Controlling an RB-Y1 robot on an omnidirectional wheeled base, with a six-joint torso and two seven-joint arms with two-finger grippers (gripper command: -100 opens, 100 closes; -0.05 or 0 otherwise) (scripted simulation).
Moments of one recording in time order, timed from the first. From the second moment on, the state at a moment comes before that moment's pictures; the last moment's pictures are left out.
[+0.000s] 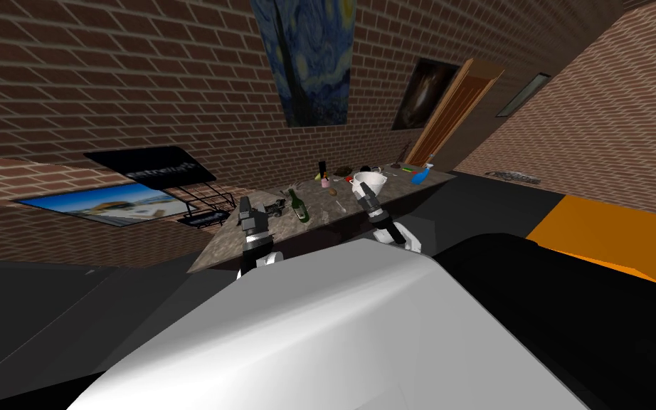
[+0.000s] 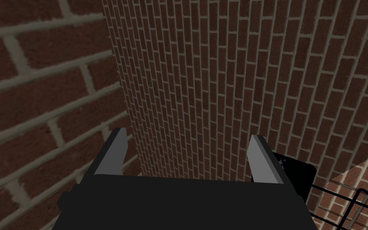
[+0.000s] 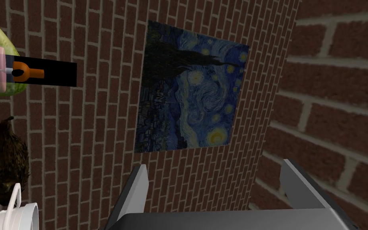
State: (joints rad) left arm 0.45 0.00 -0.07 -2.25 0.01 -0.36 -0.15; right arm 0.46 -0.46 0.00 -2.17 -0.01 -0.46 -0.20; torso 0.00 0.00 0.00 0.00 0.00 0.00
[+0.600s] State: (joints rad) left arm 0.45 0.00 -0.07 -2.25 0.01 -0.36 -0.15; right arm 0.47 -0.61 0.00 -2.08 0.01 -0.45 -0.21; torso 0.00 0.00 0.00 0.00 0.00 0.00
